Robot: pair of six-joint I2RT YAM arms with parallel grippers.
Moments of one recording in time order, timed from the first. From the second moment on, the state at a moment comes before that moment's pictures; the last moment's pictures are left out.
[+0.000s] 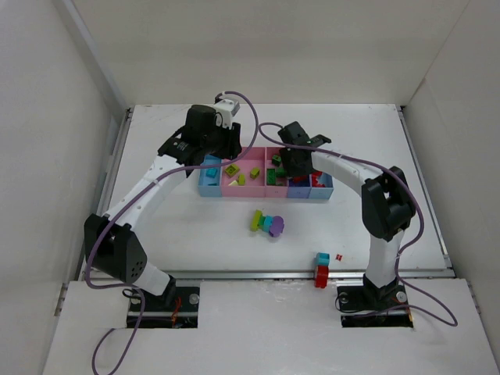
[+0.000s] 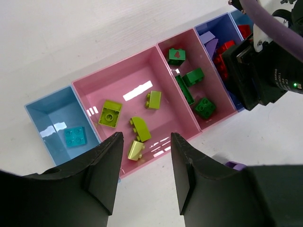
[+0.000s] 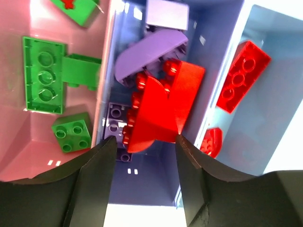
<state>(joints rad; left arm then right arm) -0.44 1.49 1.37 -0.45 0.15 -0.09 0.55 1.93 1.54 -0.70 0.30 0.24</state>
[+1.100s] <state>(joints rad) -0.44 1.46 1.31 -0.44 0.16 -0.07 0.54 2.02 1.64 -0.72 0.37 0.37</state>
